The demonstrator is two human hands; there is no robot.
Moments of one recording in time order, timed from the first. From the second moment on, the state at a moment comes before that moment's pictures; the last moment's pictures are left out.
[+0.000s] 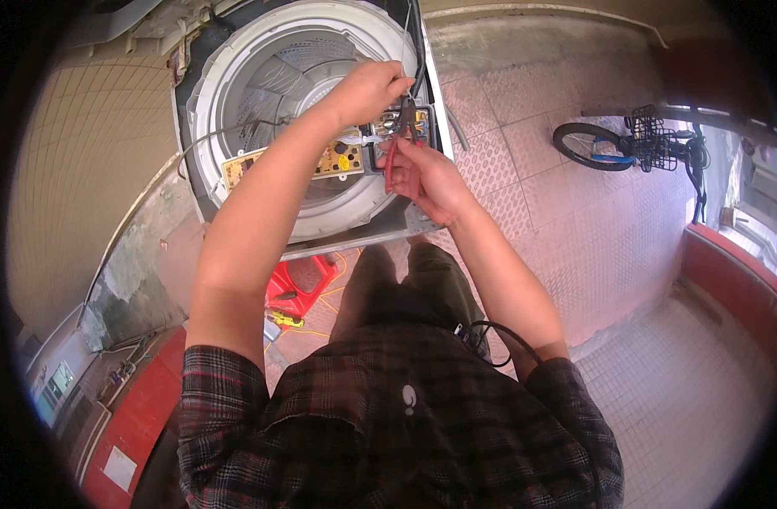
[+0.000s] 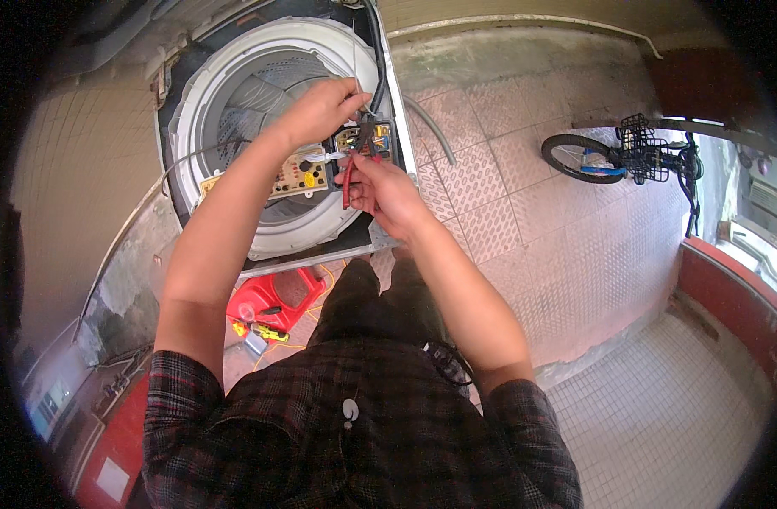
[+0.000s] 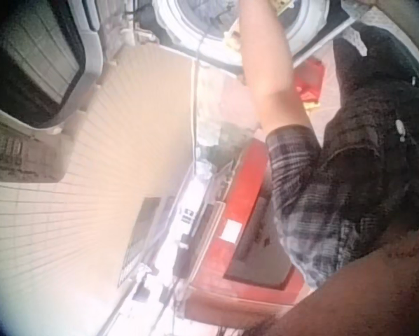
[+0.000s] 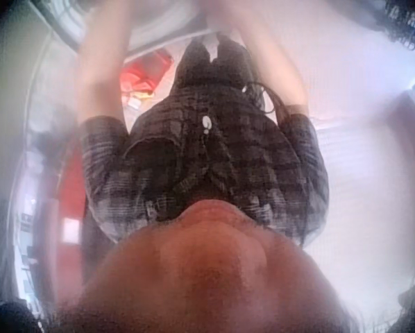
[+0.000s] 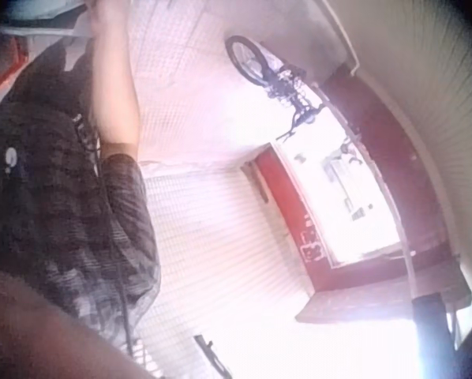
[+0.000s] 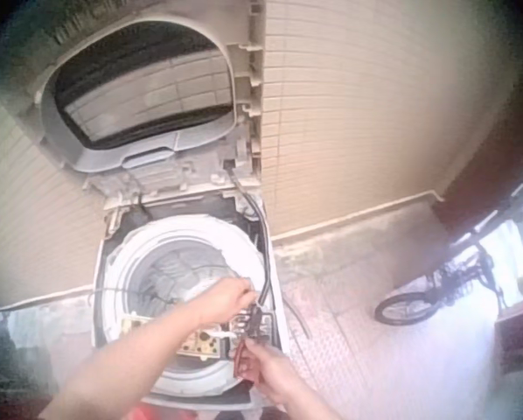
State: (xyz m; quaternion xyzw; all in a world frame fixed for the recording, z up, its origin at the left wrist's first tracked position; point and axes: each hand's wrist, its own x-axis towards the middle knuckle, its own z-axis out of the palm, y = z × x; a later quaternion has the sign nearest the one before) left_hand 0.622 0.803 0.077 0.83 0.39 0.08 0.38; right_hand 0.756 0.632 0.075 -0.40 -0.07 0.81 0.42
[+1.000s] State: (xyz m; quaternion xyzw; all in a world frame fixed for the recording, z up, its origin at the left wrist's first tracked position) left_hand 0.617 0.798 0.067 0.81 0.41 0.12 0.40; right_hand 0.727 0.637 0.071 -0.39 0.01 0.78 0.49
